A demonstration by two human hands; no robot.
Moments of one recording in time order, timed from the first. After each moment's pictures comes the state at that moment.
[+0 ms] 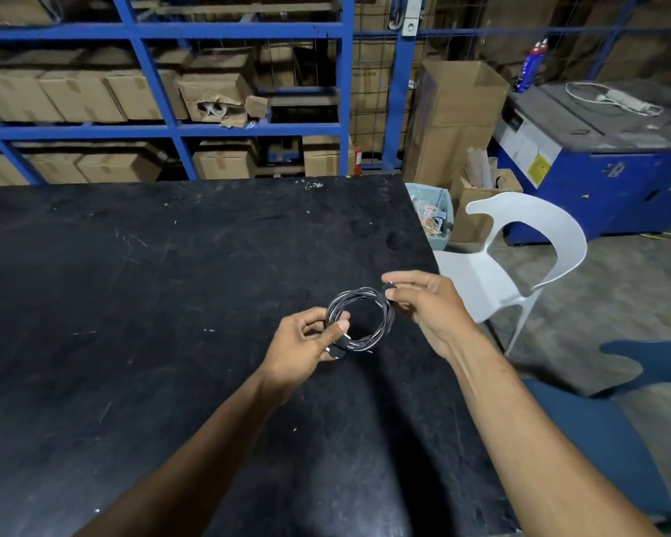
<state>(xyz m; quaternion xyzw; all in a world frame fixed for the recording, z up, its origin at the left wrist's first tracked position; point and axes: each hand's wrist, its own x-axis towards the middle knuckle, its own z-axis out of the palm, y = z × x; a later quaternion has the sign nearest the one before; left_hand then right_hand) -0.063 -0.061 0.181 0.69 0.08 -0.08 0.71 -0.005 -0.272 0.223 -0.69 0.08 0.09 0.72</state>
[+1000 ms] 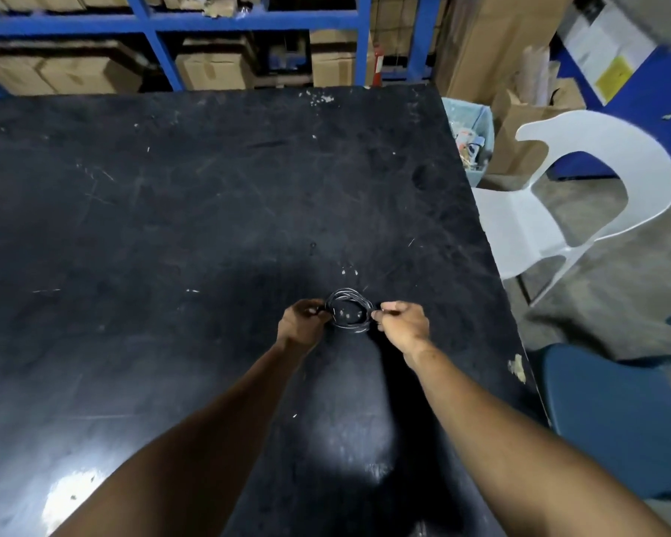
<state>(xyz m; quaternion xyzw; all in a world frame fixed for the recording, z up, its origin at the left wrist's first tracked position) 0.040 -0.044 -0.016 0.80 0.30 -0.13 0.50 0.062 -0.231 -0.031 -0.78 0.29 0.17 0.53</state>
